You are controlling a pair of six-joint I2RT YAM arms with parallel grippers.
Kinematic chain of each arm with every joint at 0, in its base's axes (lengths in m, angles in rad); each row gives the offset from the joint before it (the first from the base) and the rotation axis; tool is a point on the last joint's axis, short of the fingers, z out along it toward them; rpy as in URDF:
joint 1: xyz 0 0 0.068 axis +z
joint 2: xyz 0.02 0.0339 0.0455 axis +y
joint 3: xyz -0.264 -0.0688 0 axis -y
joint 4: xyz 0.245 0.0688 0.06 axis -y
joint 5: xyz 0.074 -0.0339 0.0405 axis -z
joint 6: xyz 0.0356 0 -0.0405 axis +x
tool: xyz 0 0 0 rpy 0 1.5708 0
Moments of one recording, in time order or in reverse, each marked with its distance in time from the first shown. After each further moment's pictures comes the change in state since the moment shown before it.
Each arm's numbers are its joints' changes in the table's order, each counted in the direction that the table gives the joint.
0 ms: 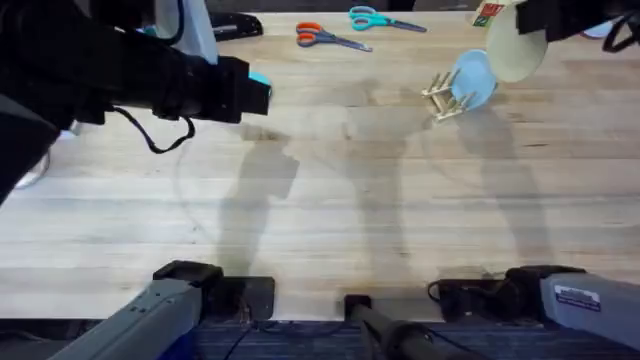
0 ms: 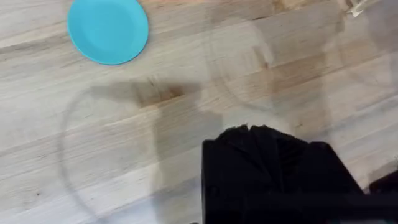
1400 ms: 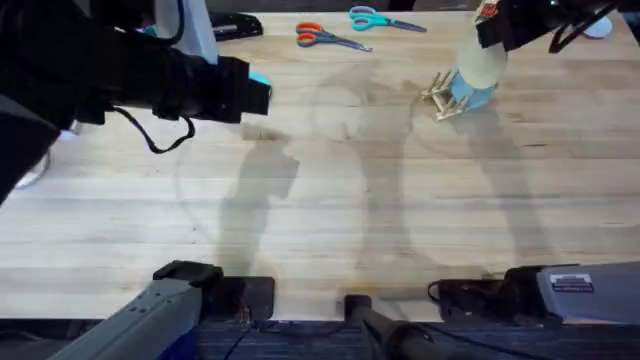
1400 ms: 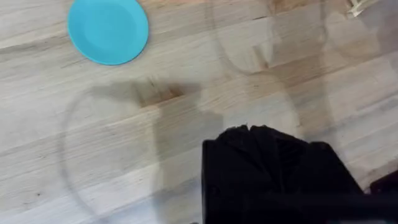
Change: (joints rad) left arm 0.000 0.000 0.000 0.000 0.000 0.003; right arm 0.000 0.193 0.000 0.096 -0.058 -0.077
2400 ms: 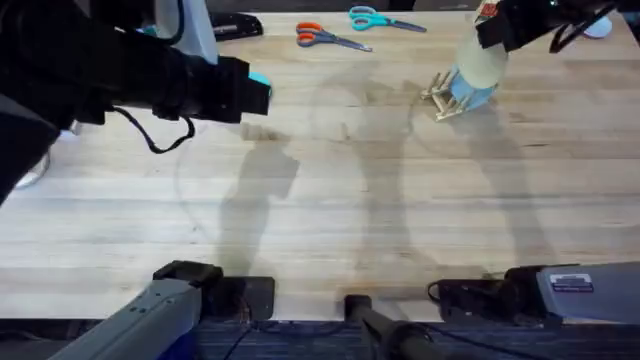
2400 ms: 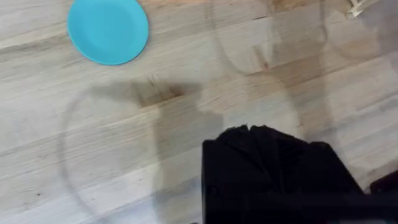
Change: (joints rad) left arm 0.000 0.000 0.000 0.000 0.000 0.000; right arm 0.000 0.001 0.000 0.000 0.000 -0.021
